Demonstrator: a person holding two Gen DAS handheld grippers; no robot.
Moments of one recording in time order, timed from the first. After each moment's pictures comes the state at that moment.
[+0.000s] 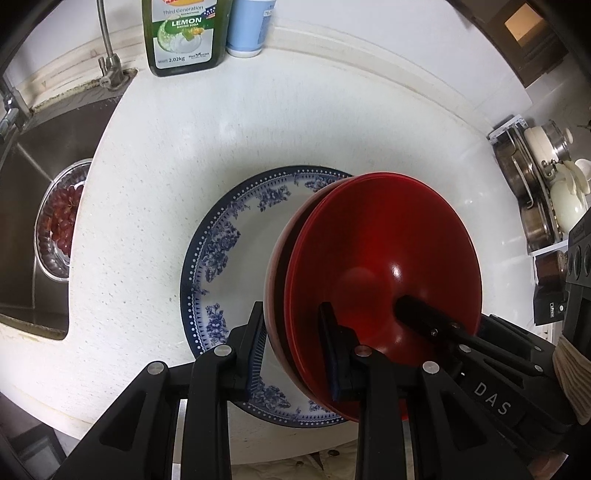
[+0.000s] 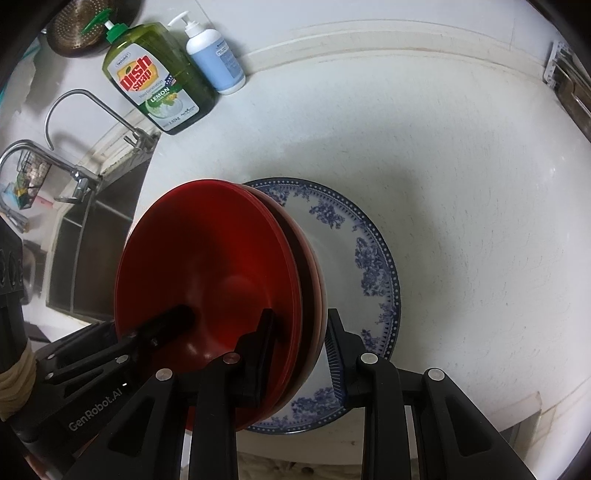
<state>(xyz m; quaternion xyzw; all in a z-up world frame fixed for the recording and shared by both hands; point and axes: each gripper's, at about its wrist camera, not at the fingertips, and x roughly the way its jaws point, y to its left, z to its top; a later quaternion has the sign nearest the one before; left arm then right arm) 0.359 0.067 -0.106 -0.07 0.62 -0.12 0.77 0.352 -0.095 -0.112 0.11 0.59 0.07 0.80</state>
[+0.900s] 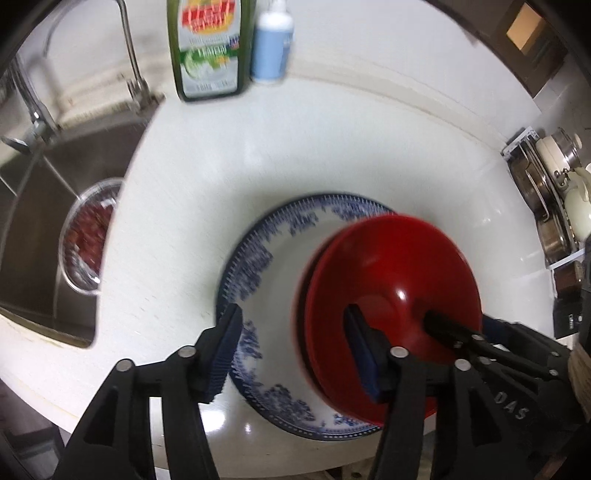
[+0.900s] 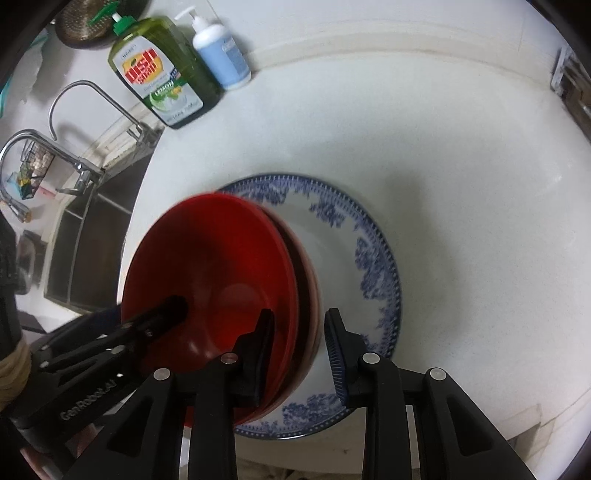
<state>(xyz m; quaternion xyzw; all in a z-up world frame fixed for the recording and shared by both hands) 0.344 0.079 -0.092 -0.05 0.56 -0.08 0.82 0.350 -0.097 -0.113 0.09 0.57 0.08 0.81</state>
